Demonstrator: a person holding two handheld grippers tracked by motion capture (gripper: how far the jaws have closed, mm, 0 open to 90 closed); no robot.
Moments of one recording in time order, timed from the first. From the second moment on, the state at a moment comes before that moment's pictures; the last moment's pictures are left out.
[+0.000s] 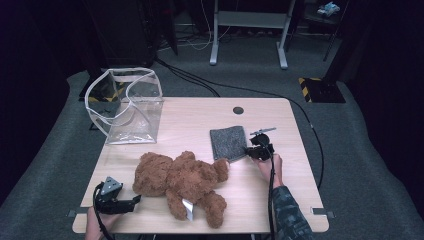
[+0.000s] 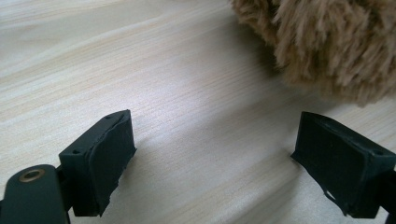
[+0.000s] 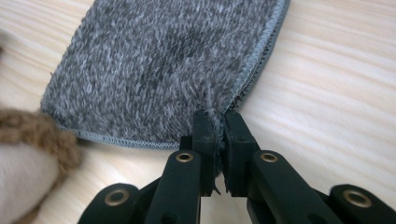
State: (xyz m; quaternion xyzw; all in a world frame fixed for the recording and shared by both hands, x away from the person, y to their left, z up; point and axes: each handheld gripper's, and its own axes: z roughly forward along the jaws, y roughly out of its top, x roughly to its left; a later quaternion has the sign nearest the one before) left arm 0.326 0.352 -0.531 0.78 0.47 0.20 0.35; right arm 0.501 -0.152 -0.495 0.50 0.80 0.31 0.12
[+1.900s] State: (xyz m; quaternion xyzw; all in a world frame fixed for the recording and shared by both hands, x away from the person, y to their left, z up) left arm 0.325 0.352 -0.531 0.78 0.47 0.20 0.35; right arm 0.493 -0.168 -0.451 0.49 0.79 0.31 0.19
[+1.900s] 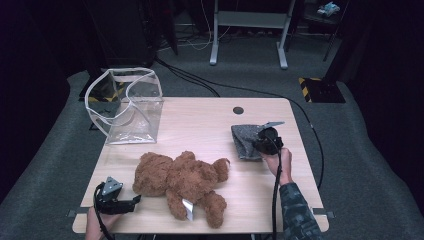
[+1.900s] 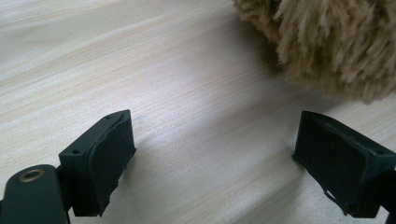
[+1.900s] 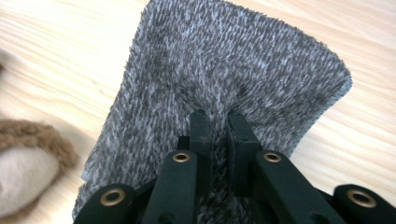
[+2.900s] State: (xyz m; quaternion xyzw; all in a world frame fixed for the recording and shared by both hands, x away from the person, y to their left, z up) left arm 0.326 0.352 -0.531 0.78 0.48 0.21 0.35; right arm 0.437 -0.283 -0.462 0.54 0.77 0.25 0.21
